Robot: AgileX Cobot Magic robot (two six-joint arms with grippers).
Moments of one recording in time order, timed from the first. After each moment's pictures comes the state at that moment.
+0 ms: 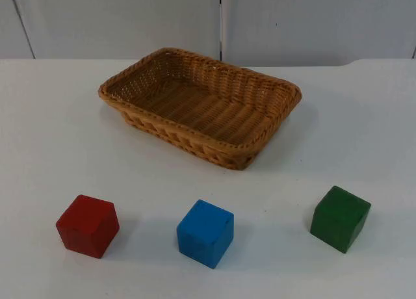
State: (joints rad) right arm 0.12 0.00 -0.52 0.02 1.08 -0.05; left arm 0.01 0.00 -0.50 -0.01 1.09 0.02
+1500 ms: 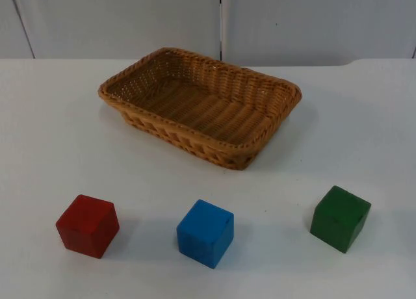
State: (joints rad) right arm 0.12 0.73 -0.70 0.03 0.83 -0.10; left arm 0.01 0.52 -0.60 -0.10 0.93 0.04
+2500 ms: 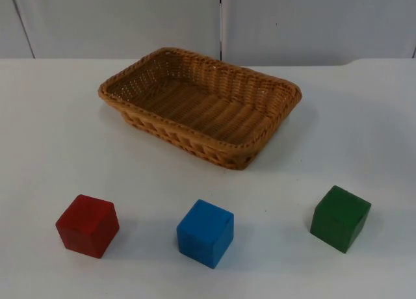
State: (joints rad) right arm 0.12 1.03 -0.89 0.23 0.81 -0.29; left arm 0.01 0.93 -0.73 -0.29 0.85 0.26
